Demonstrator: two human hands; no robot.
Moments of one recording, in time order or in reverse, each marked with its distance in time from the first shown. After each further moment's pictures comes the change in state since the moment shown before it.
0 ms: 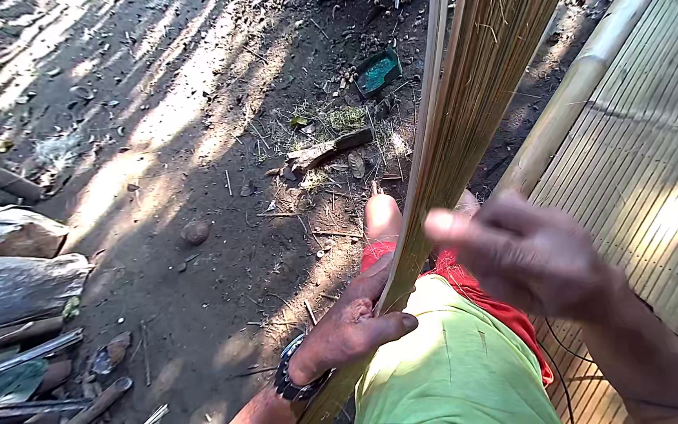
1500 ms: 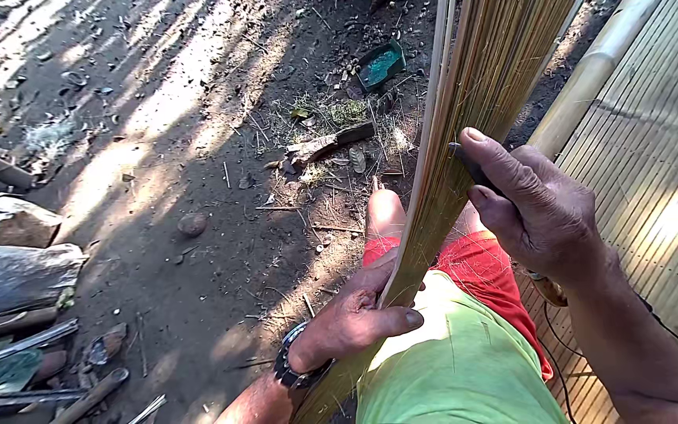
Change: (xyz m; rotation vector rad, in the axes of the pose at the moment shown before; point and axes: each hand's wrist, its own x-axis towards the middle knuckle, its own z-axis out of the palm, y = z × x) left_hand 0.005 0.002 -0.010 -0.058 -0.095 0.023; right_hand 0.021 0.017 0.006 -0.188 0.127 0.166
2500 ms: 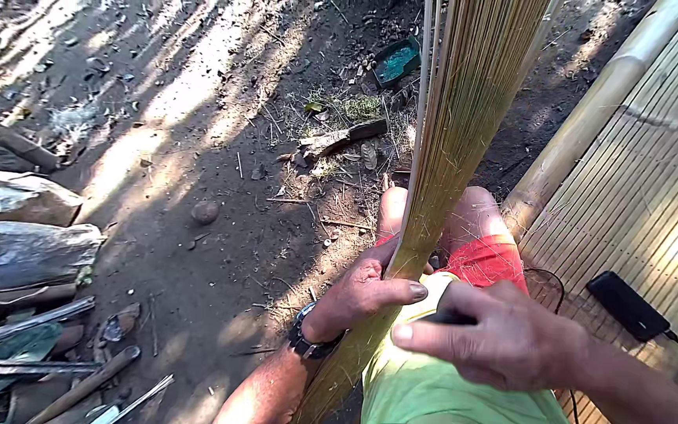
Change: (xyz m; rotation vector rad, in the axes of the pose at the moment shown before) left_hand 0.009 0.000 -0.017 -0.161 0.073 0.010; right_hand -0.069 -0.053 0.038 0.447 -0.391 -0.134
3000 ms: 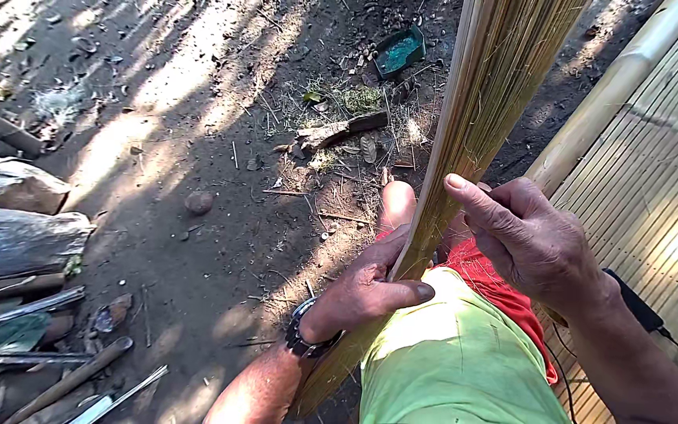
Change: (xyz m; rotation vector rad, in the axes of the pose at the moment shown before) left_hand -0.002 0.005 0.001 0.136 -0.002 -0.026; right_hand 0.037 0.031 -0.044 -0.526 0.261 0.145
